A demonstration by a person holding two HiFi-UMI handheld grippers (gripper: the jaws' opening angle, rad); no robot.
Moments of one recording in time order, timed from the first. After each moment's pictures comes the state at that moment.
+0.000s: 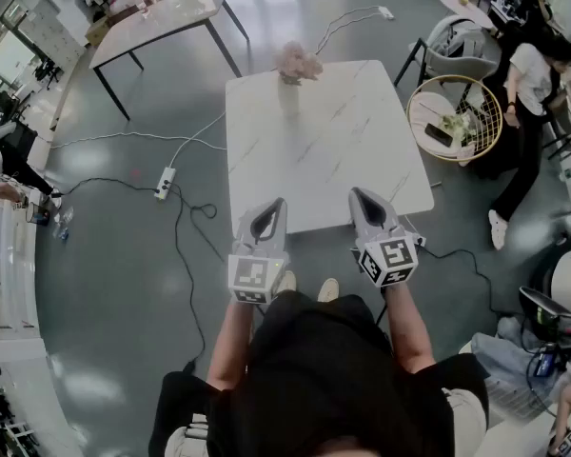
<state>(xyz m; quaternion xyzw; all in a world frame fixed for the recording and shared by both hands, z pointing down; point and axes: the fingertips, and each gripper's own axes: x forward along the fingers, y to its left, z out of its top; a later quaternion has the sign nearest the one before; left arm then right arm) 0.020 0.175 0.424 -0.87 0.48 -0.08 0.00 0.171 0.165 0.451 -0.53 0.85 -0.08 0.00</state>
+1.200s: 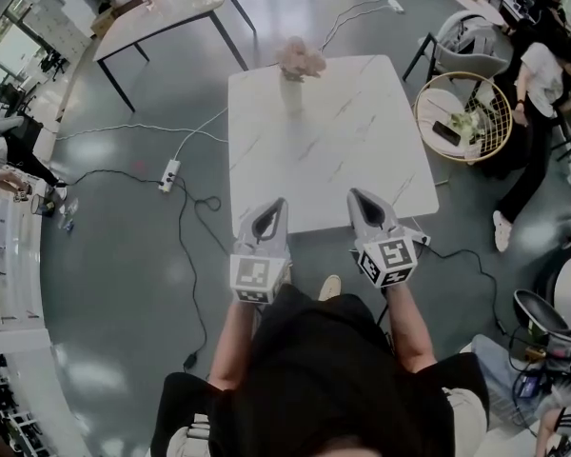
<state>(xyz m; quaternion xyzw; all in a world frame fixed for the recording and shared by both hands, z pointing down) 0.030 0.158 0.439 -0.86 0.50 -0.10 -0.01 0.174 0.147 0.467 -0.51 0.86 -0.10 0.00</state>
